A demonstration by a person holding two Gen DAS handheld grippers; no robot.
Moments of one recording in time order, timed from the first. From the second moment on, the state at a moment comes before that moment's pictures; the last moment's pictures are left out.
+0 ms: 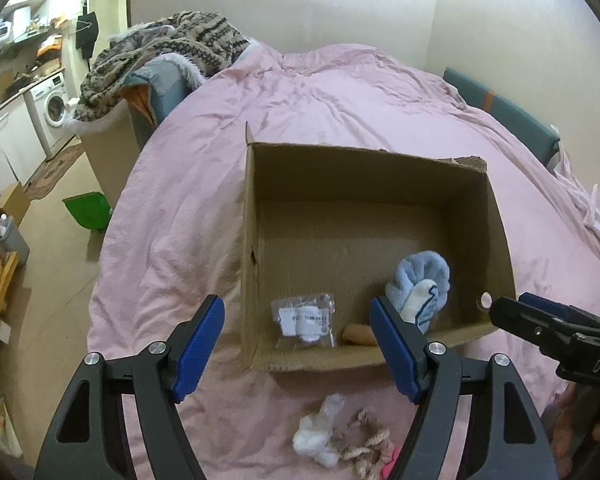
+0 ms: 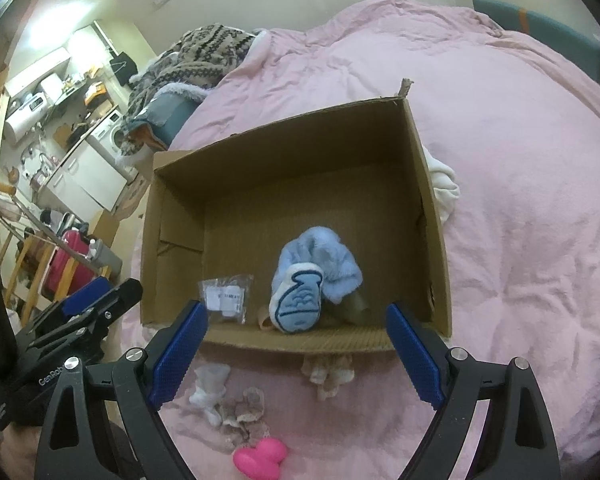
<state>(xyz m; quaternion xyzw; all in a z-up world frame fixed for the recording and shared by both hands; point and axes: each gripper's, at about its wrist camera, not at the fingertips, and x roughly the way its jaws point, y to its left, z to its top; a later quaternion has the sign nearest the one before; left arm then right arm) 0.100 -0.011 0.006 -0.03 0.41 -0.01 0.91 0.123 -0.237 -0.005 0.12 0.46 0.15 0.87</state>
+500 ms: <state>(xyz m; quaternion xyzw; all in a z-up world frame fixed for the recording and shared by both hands) 0.060 -0.002 0.001 -0.04 0.43 0.00 0.90 0.087 -0.239 -0.013 0.15 0.49 0.16 0.85</state>
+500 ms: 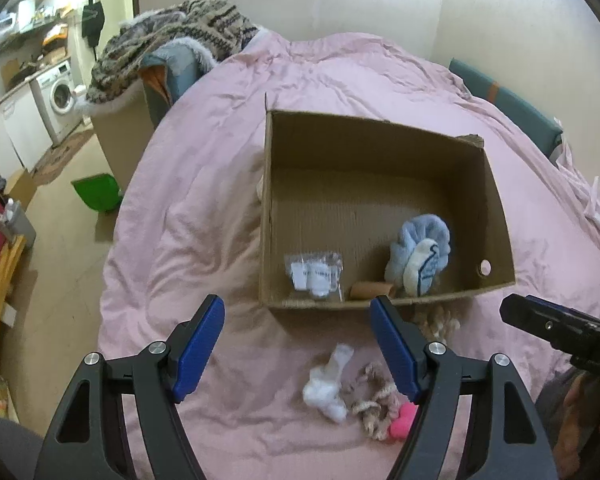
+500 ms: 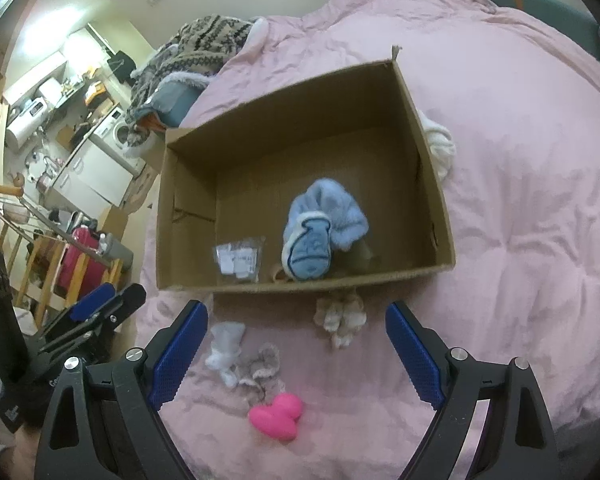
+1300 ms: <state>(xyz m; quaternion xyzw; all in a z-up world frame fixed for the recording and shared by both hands) 0.049 0.027 -0.032 -0.11 0.51 0.05 0.85 0.072 -0.228 -0.077 0.23 0.60 0.19 0.74</state>
